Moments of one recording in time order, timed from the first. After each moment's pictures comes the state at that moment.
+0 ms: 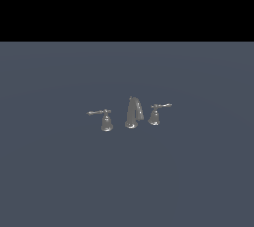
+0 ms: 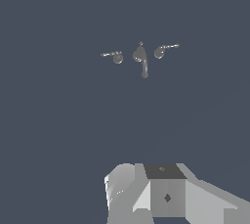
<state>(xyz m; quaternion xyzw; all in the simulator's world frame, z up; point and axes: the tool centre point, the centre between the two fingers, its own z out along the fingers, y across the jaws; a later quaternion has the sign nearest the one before) -0.251 0.005 0.479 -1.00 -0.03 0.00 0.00</state>
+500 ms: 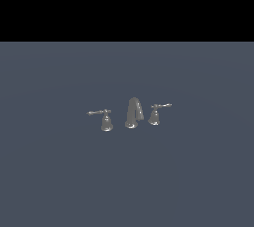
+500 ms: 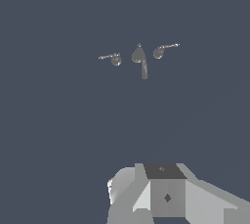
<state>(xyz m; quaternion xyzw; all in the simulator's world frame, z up) -0.242 0.007 0.468 -1.00 -0.01 0.00 0.00</state>
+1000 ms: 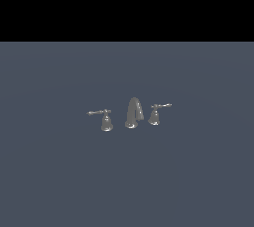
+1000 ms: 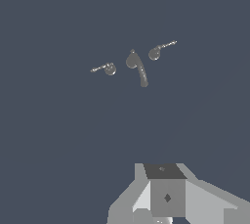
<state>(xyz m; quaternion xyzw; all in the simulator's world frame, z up) -0.204 0.015 0.422 -1.00 0.07 0.00 0.00</state>
